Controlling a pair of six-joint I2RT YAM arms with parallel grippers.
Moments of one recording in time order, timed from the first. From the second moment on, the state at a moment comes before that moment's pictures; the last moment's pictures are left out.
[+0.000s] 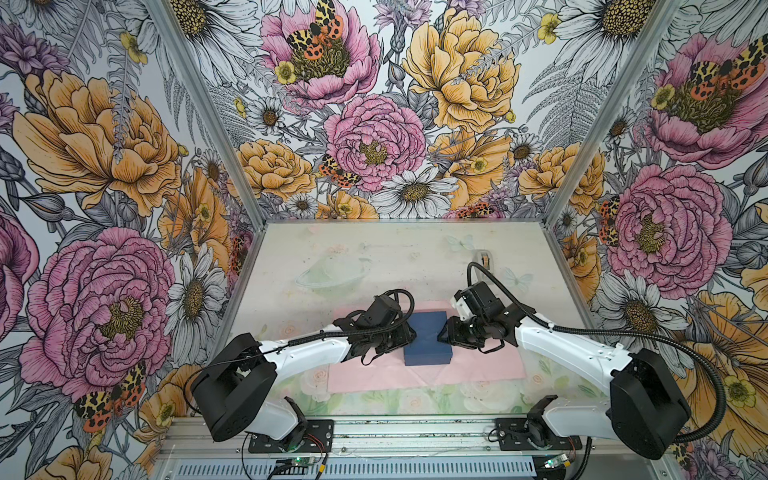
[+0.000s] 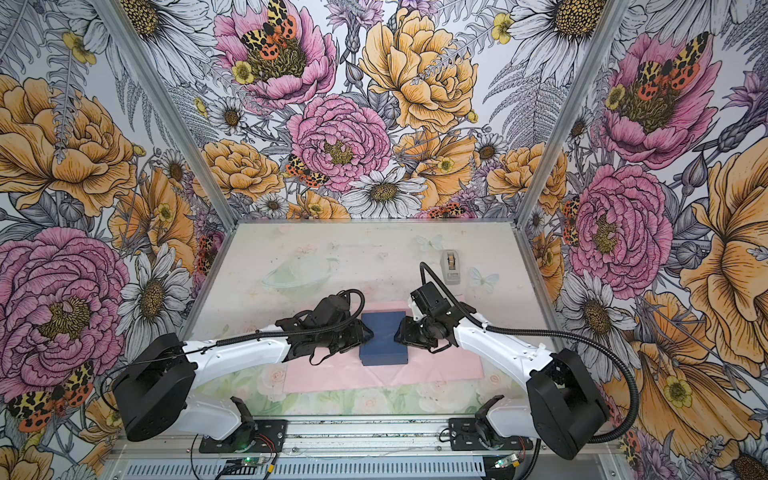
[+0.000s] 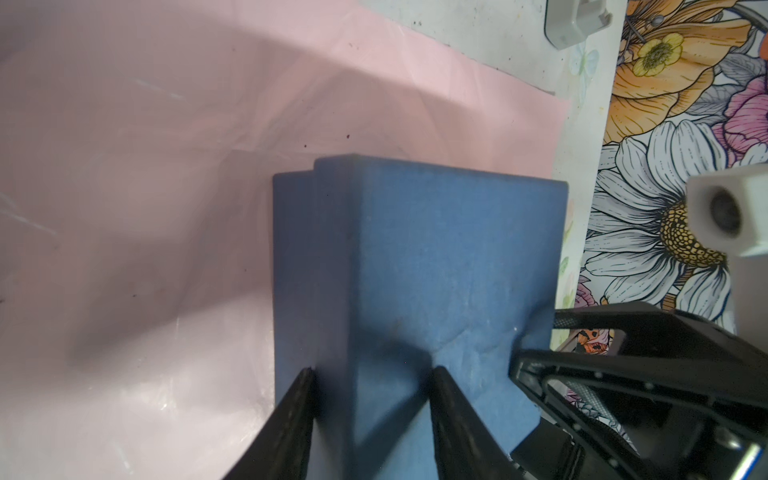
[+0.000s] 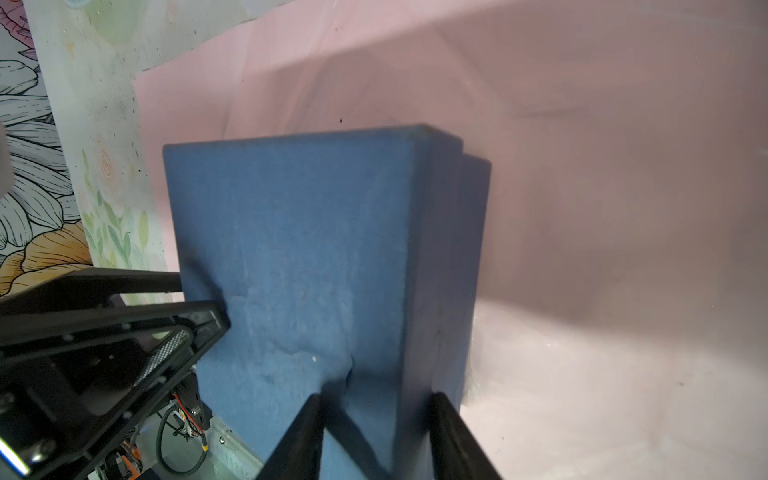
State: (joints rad) left arm -0.85 1.43 0.73 -0.14 0.16 -1.08; right arm 0.58 1.31 0.77 -0.58 -0.37 0.67
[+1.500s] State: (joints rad) left arm -0.68 1.56 0.83 -0.05 0.19 -0.93; right arm 0.48 1.40 0.92 -0.56 -0.28 0.56
